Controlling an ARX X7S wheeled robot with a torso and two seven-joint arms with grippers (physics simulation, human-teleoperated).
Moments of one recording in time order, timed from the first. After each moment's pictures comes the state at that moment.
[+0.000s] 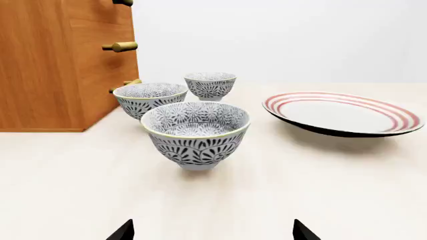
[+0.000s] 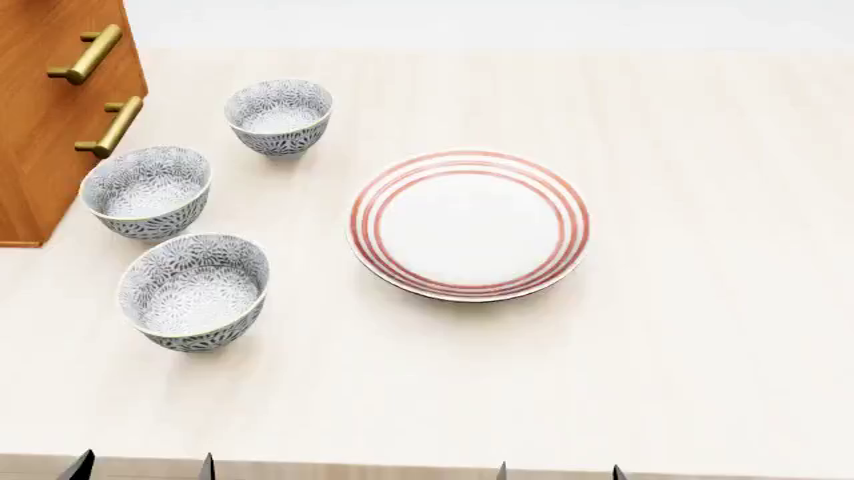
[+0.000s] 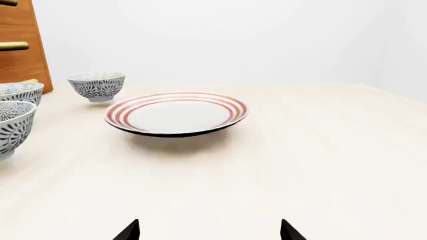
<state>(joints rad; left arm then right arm) 0.00 0.00 0.00 0.00 0.00 0.00 0.00 0.00 0.00 0.00 0.00 0.00 0.00 0.00</state>
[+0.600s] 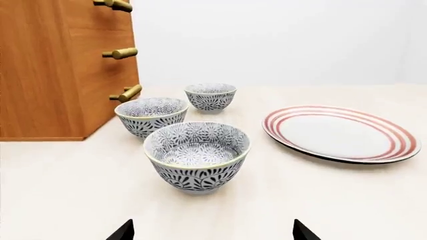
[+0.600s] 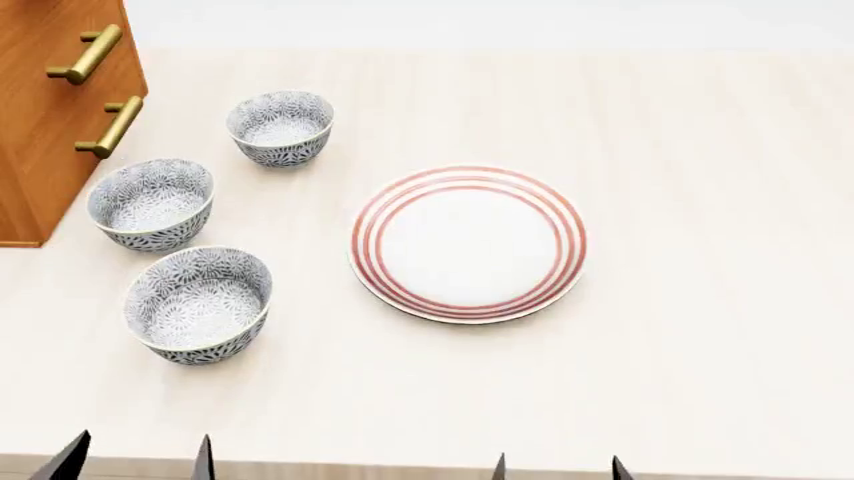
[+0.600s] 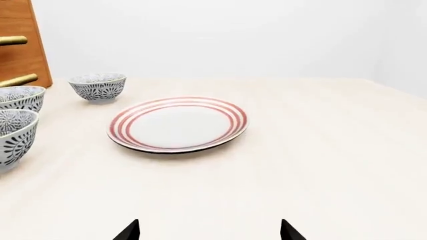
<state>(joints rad) -0.03 -0.07 0.07 0.08 -0.07 -0.11 -0.08 0.01 0.06 -0.07 -0.09 0.07 0.13 0.07</state>
